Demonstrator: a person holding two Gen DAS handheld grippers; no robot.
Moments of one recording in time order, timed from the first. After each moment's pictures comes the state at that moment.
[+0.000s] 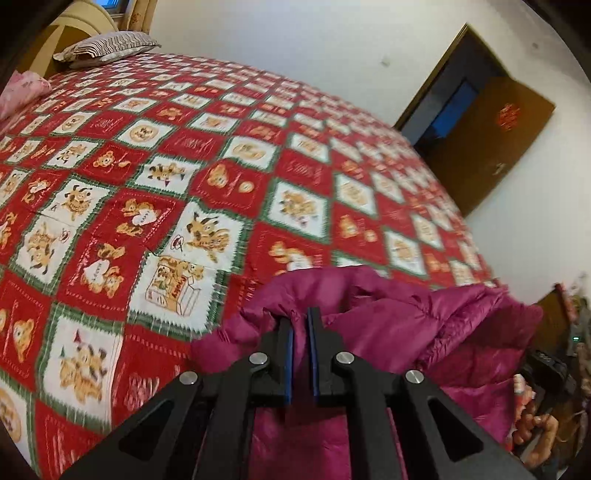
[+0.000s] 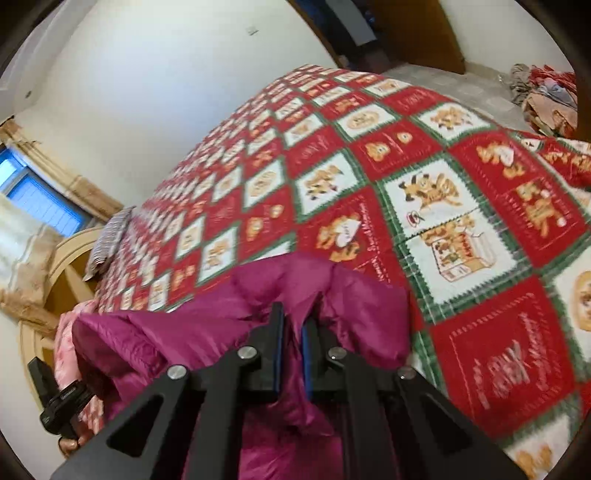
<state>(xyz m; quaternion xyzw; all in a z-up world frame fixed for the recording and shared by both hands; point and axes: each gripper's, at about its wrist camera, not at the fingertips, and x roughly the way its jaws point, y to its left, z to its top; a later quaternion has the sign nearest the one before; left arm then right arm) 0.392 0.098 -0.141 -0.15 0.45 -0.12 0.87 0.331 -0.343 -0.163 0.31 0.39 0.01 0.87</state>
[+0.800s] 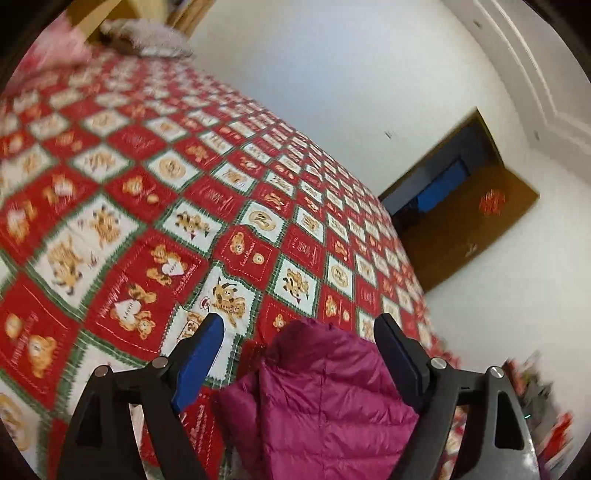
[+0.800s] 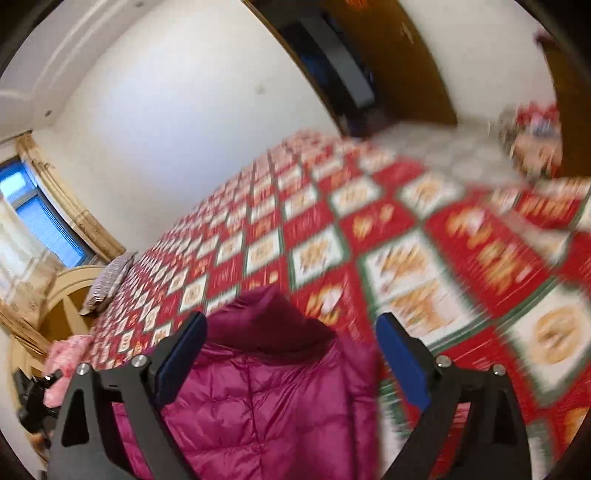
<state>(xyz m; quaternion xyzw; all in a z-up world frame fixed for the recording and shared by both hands) 0.372 0.173 -0.079 -0.29 0.35 -0.13 0.88 0.281 -0.357 -0.106 0.27 0.26 -0.04 0.93</state>
